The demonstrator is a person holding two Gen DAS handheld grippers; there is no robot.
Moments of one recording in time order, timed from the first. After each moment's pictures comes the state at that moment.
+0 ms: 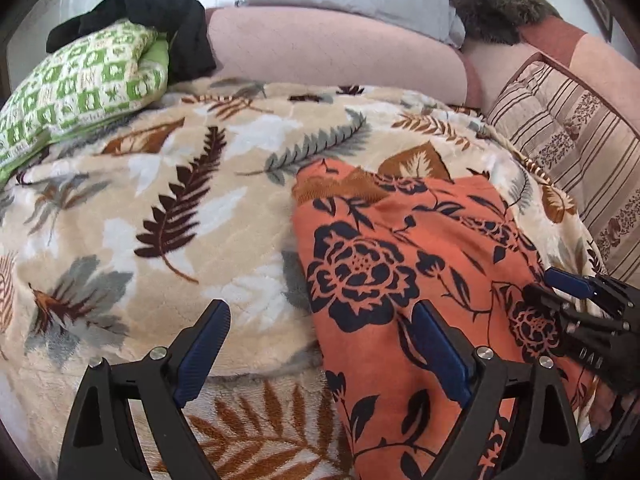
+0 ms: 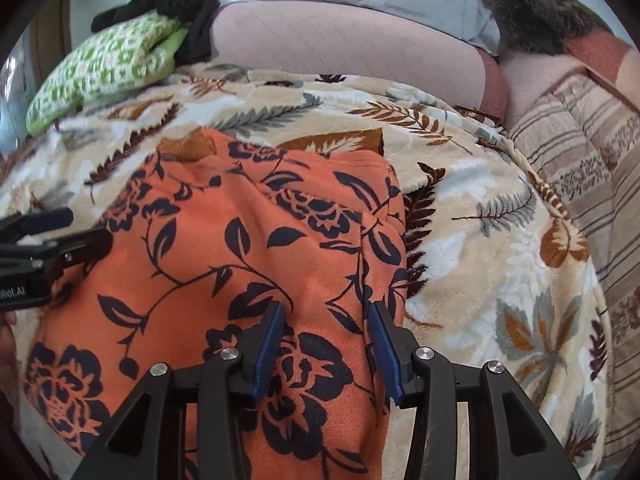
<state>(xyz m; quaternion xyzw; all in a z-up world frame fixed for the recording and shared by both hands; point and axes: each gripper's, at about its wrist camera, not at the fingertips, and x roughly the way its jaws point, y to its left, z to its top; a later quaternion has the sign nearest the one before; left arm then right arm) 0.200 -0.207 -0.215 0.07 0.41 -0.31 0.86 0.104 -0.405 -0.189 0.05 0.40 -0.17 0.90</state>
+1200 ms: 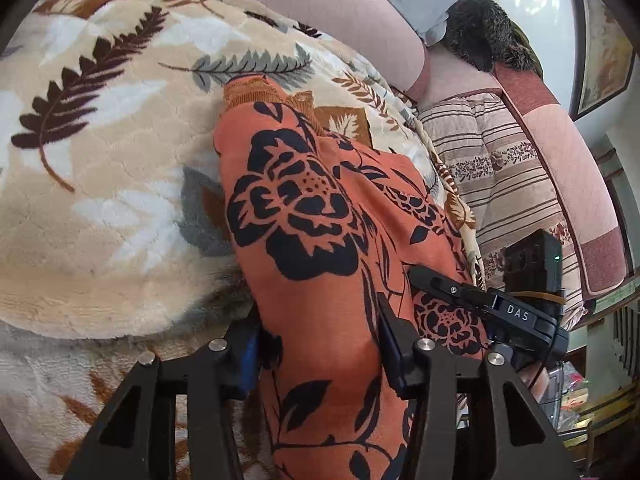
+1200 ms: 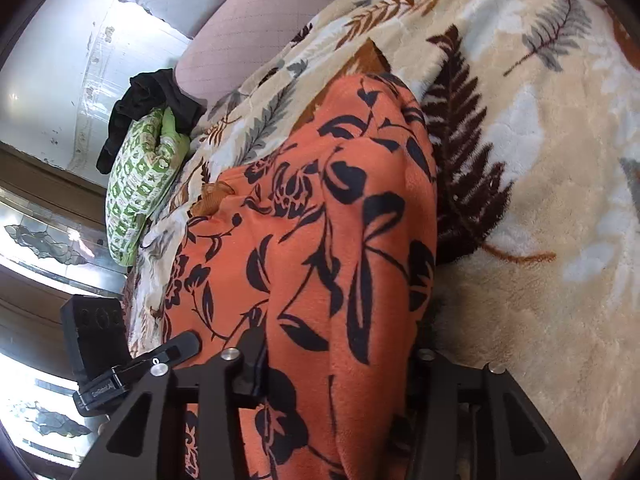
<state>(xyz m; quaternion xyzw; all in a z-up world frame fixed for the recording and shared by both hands) 0.231 -0.206 -0.252 -0.11 0.54 -0.45 0.70 0.126 -0.458 -0.232 0.38 0.39 -0.01 0.84</state>
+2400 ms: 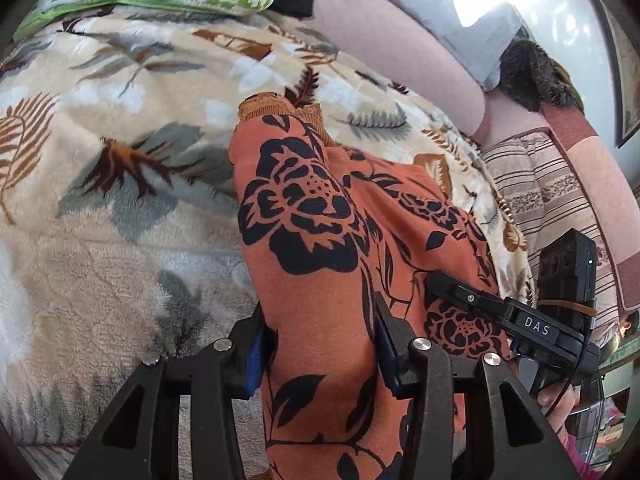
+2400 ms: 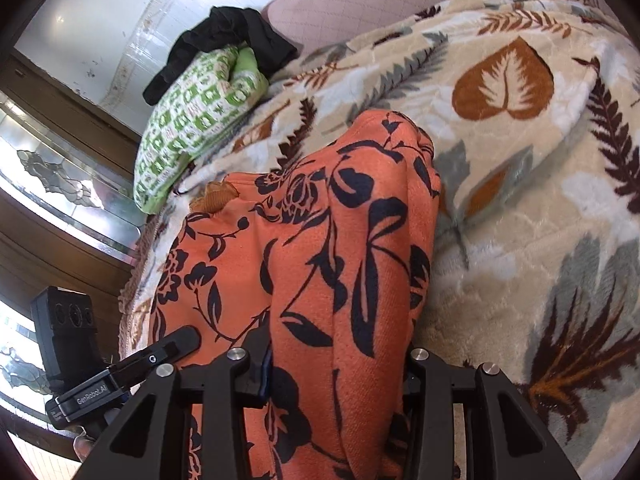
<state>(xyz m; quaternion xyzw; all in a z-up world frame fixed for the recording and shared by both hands) 0.223 -0.057 -0.240 -0.09 0.52 -0.33 0.78 0.156 -0.310 -0.220 0.32 0.40 0.04 0.86</state>
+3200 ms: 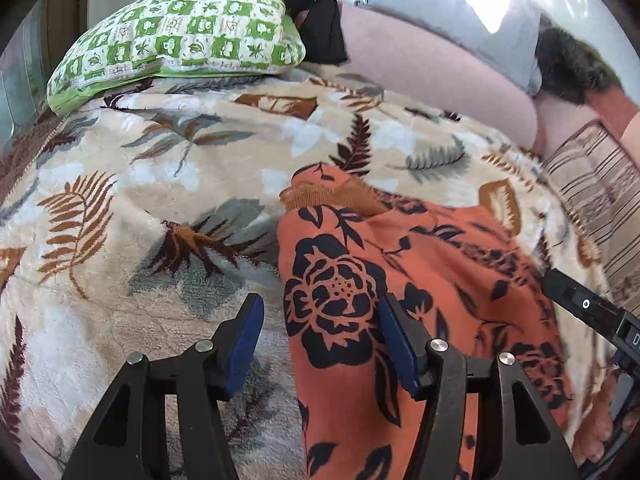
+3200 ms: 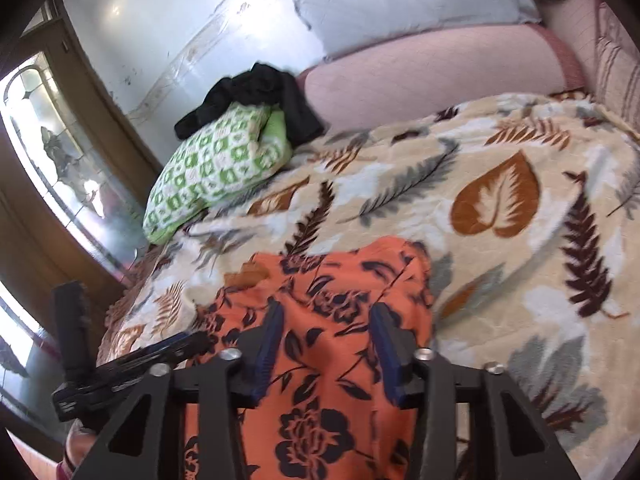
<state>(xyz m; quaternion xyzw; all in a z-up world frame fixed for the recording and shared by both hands) 0.236 -0.075 -0.225 0.01 0.45 -0.21 0.87 0.149 -0.309 -0.170 0.24 0.31 0.02 0.92</state>
